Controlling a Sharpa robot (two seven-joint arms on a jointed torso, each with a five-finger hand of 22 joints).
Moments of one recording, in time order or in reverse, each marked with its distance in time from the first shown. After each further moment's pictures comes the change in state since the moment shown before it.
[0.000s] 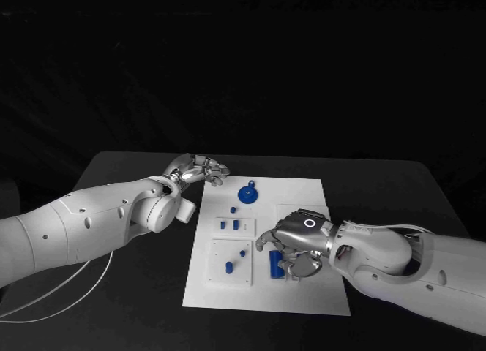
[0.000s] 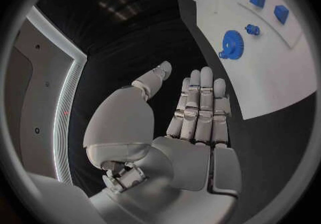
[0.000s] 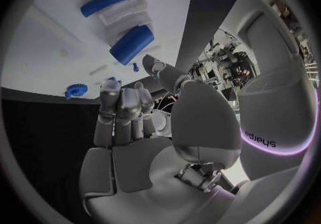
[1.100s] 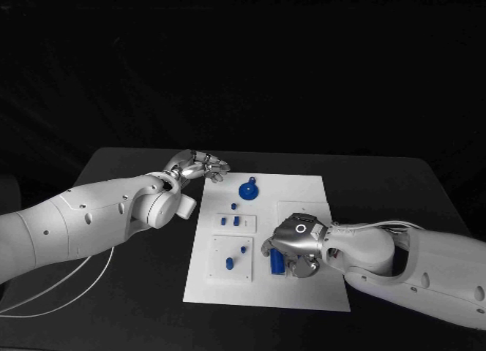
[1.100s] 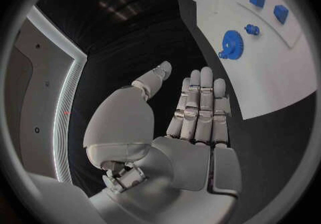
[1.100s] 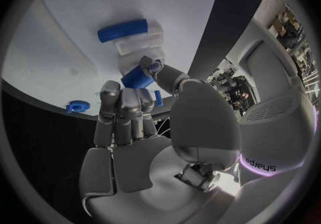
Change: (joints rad) left arm 0.000 0.000 0.000 -0.001 0.000 0.003 0.000; left_hand 0.000 0.000 0.000 0.000 0.000 0.000 0.000 0.000 -0.001 0.000 0.000 0.000 -0.001 0.000 0.000 -0.004 0.003 0.000 0.000 0.000 -0.003 0.001; right arm -0.022 0.050 0.001 -0.064 -0.181 0.152 -0.035; right_hand 0.018 0.000 0.054 0.001 -0.037 0.014 -0.012 0.017 -0.008 -0.004 0.004 -0.019 0.000 0.000 0.007 0.004 0.002 -0.001 -0.008 0.008 0.008 0.000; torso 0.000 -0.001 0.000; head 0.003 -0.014
